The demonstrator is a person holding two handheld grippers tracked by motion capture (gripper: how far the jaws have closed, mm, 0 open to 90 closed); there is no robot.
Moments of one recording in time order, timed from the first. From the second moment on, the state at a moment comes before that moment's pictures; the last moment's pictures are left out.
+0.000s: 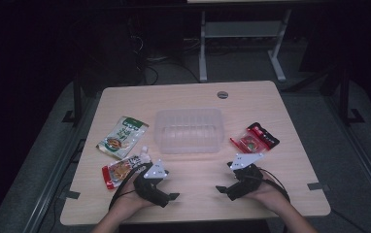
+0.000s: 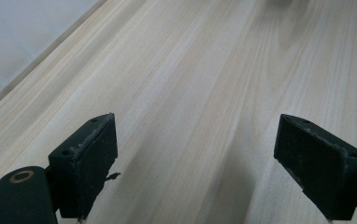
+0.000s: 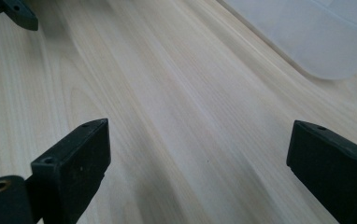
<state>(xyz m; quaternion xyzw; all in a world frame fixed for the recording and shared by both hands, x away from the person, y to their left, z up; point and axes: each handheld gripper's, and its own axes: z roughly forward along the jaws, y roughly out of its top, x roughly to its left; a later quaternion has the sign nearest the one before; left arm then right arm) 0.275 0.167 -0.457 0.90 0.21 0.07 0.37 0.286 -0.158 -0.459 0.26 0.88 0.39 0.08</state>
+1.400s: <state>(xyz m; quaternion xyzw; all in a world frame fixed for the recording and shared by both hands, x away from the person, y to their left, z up) 0.271 0.172 -0.450 0.90 0.23 0.05 0.37 0.335 -0.197 -0.420 0.32 0.86 0.38 0.10</state>
